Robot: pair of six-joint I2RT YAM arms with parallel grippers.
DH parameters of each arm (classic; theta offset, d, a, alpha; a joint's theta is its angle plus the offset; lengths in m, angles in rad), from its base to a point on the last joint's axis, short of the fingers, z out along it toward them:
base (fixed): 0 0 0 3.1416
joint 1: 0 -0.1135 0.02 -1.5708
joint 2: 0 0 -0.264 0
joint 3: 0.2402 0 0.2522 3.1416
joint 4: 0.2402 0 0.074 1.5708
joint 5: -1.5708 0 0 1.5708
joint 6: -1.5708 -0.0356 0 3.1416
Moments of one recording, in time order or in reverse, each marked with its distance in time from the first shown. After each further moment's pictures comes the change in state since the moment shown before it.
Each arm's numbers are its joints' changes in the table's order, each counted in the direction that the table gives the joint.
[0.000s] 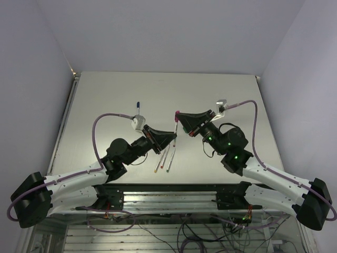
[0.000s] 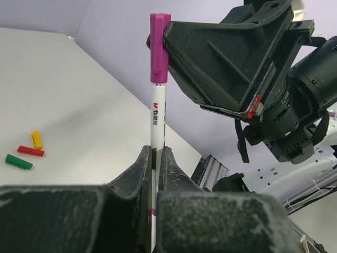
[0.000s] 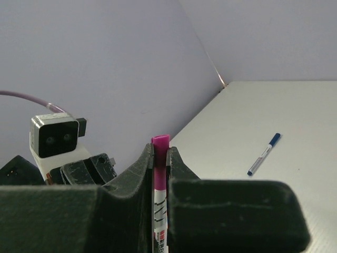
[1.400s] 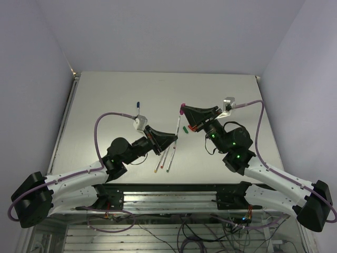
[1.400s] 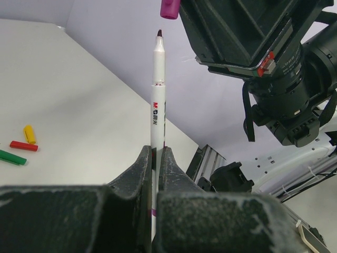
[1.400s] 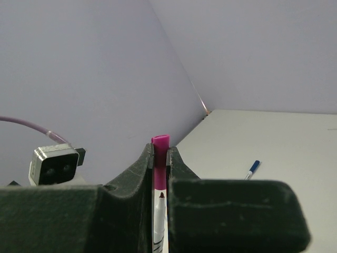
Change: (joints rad) left arm 0.000 -0.008 0.000 0.016 -0.062 0.000; right arm 0.013 0.020 0.034 -0.028 -0.073 0.082
